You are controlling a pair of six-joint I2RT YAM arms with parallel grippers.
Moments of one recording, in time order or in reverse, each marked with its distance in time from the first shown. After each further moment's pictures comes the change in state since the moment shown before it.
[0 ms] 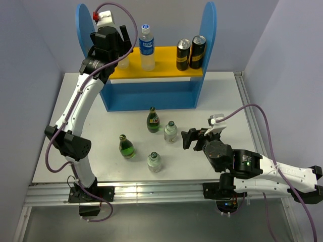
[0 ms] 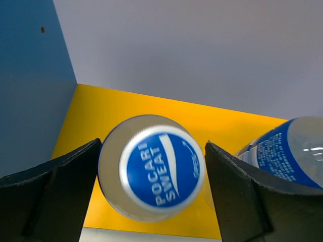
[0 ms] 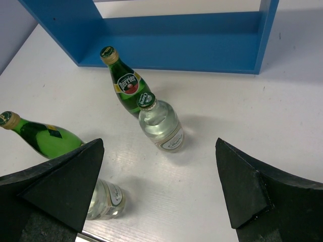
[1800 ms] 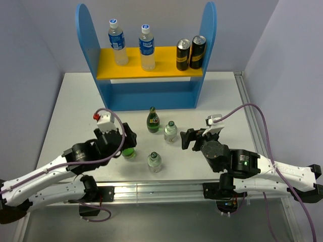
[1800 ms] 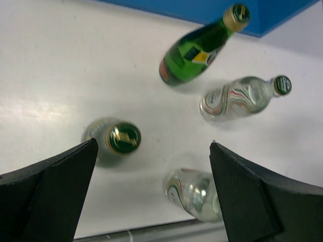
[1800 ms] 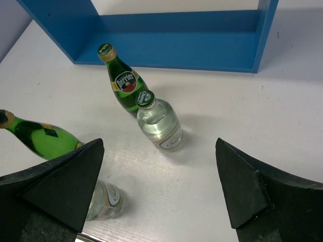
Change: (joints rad) left arm -0.620 -1.019 -1.326 -0.152 -0.211 -0.608; right arm 0.008 0.024 0.000 0.000 0.015 0.006
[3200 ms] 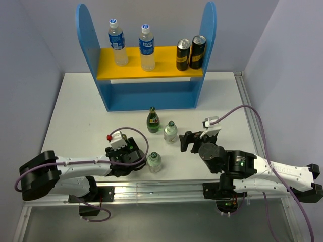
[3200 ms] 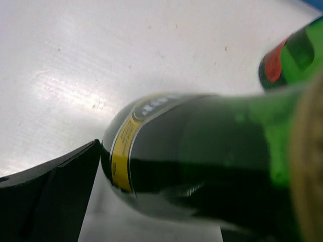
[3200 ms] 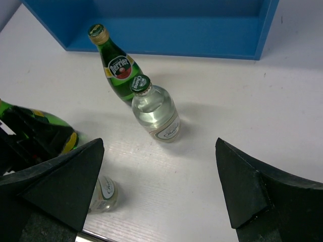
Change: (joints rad) left arm -0.137 0.422 -0.359 0.249 -0.282 -0.539; right arm 0.001 0.000 -0.045 0.000 -0.015 0.033
